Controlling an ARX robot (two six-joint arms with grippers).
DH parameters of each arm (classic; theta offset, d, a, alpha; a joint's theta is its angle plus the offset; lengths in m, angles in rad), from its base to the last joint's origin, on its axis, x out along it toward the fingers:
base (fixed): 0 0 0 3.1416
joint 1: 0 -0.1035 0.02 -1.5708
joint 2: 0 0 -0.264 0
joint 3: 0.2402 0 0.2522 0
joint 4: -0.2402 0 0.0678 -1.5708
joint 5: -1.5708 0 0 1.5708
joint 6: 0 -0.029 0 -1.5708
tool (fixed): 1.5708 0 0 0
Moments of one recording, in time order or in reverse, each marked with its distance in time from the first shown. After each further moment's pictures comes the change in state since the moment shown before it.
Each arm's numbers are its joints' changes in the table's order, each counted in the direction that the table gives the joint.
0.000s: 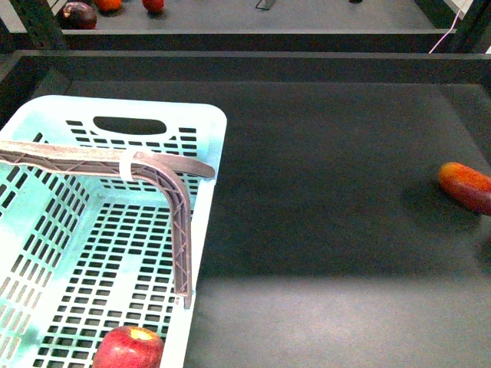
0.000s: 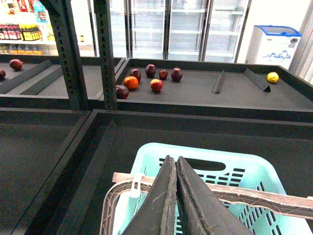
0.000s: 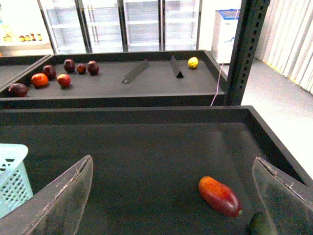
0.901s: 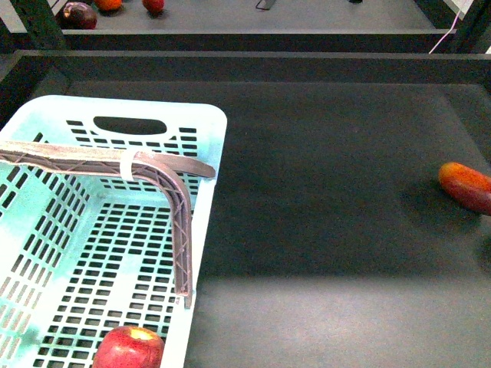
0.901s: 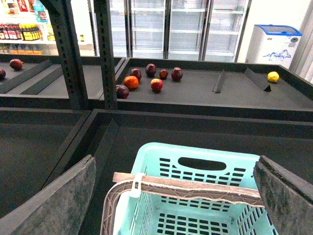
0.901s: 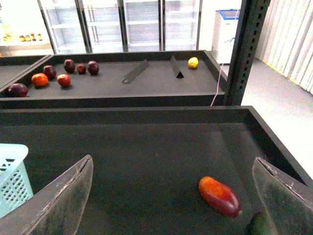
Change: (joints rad) left arm 0.000 0.000 0.000 -0.001 0.000 -0.002; right arm 0.000 0.000 0.000 0.000 0.000 0.000
